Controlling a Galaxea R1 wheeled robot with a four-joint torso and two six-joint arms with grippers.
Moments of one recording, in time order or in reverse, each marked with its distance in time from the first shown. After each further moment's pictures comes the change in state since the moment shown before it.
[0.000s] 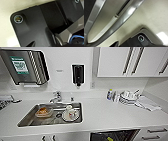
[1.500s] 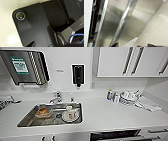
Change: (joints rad) left arm 0.019 -0.009 -0.001 -0.030 0.000 0.000; right arm 0.153 -0.127 0.117 -0.033 0.293 0.258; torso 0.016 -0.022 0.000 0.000
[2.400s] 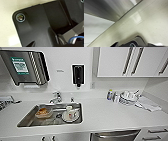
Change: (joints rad) left arm -0.005 0.094 -0.182 0.000 -0.072 0.000; right arm -0.233 0.256 -0.517 -0.398 -0.097 0.007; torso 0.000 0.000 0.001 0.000
